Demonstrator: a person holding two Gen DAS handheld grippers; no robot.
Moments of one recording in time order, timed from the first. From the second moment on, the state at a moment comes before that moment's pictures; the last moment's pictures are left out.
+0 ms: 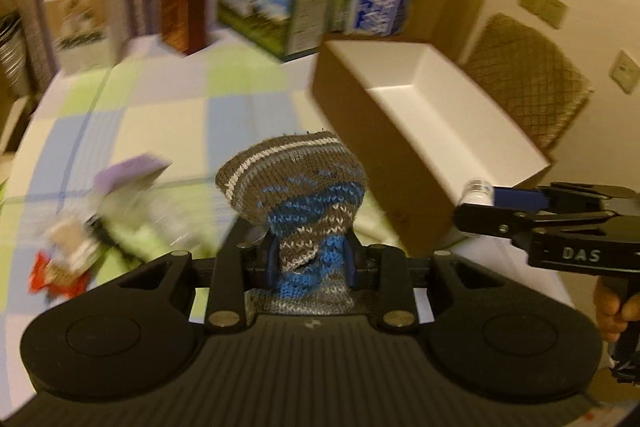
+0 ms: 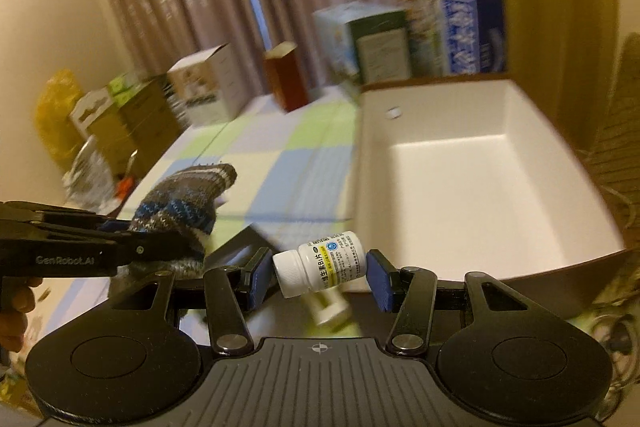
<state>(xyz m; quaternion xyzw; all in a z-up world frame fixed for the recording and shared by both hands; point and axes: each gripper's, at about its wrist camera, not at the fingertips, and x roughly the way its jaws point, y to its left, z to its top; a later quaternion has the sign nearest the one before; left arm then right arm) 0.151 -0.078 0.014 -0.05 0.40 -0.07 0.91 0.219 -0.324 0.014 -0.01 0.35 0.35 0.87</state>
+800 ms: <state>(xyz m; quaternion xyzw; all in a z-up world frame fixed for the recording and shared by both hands) 0.290 -0.238 -0.012 -0.02 0.44 -0.16 0.89 0.336 -0.401 -0.024 -0.07 0.40 0.27 0.87</state>
